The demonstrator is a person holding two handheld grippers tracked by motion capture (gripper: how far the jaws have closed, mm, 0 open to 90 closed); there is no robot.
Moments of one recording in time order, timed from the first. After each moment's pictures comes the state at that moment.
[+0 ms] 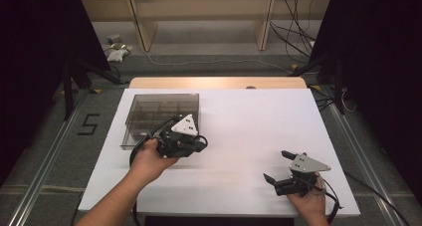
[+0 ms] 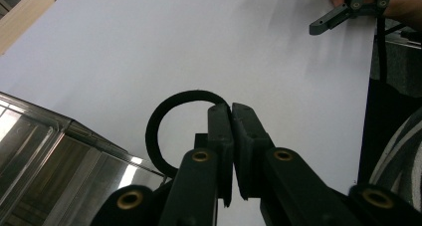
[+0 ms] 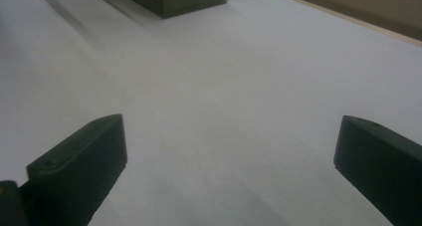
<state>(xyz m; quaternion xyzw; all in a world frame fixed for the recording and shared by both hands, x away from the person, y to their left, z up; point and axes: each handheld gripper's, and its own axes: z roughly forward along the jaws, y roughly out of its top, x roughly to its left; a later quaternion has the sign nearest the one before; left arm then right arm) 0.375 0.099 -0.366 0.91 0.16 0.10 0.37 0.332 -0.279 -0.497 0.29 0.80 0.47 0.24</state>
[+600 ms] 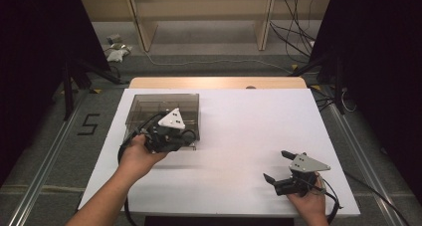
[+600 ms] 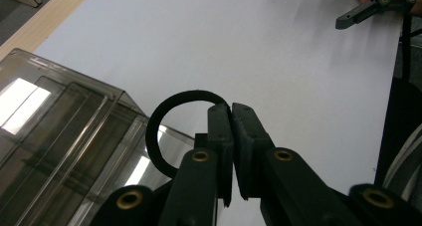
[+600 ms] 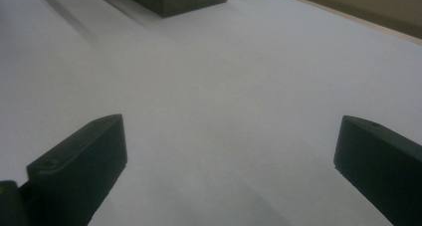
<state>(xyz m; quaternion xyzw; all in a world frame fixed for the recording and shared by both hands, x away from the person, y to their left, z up) 0.381 0.129 -0.356 0.90 0.19 0.13 0.36 0.332 -0.279 -0.498 0.29 0.80 0.47 0.24</state>
